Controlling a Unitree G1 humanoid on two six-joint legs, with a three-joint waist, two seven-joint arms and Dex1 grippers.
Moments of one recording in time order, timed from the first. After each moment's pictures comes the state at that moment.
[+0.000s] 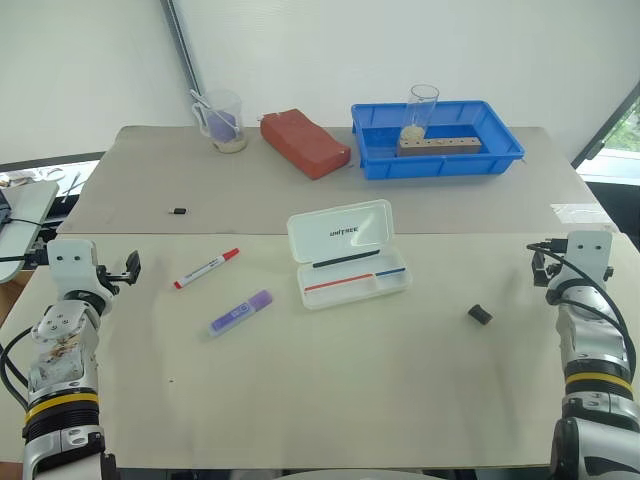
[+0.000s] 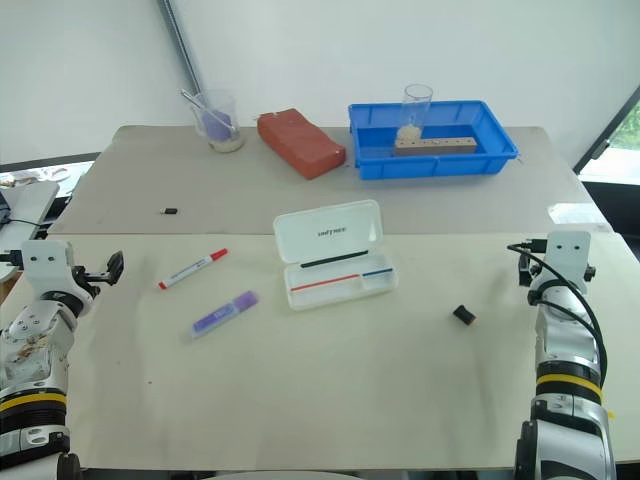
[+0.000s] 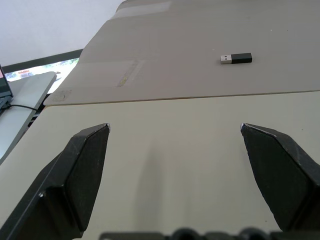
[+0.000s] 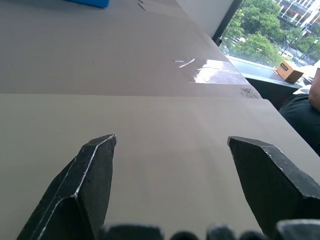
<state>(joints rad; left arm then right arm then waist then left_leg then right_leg) -0.22 0.60 0.42 0.34 -0.22 0.18 -0.29 -0.41 -0.60 -0.33 0.59 0.06 0.14 0.04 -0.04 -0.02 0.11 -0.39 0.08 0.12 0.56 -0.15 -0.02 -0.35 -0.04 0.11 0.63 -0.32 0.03</state>
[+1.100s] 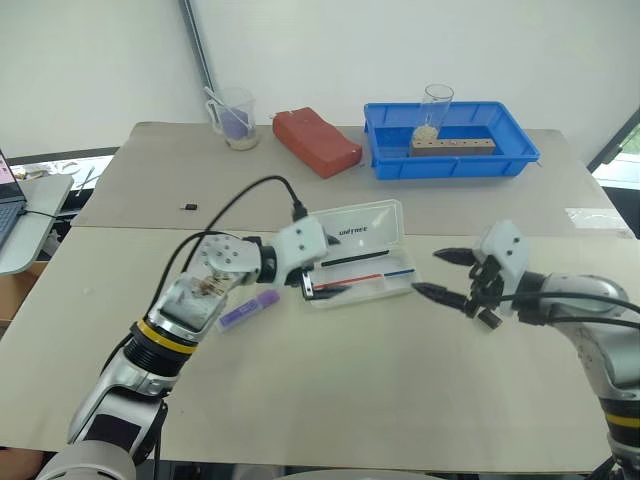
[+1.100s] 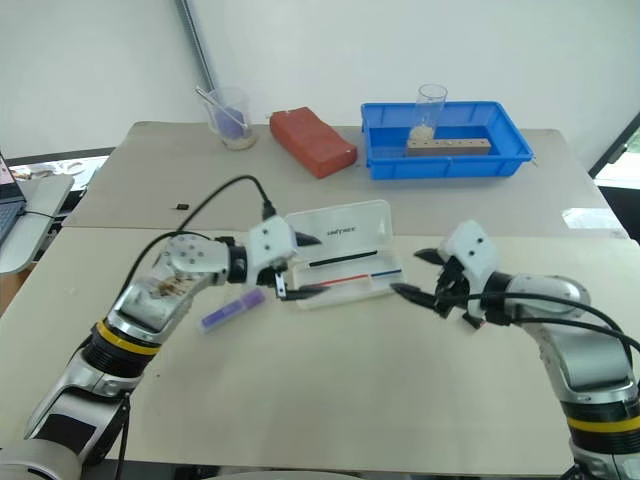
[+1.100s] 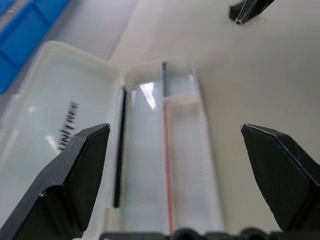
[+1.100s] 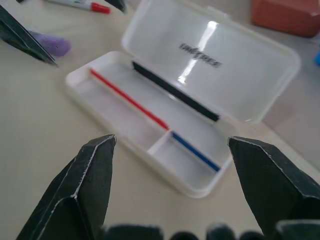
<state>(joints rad) -0.60 0.53 -0.43 -0.11 -0.14 0.40 -0.94 -0.17 -0.82 -0.08 -0.41 0.45 0.63 0.84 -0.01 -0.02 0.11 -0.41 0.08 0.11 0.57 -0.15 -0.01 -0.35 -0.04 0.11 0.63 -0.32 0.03</state>
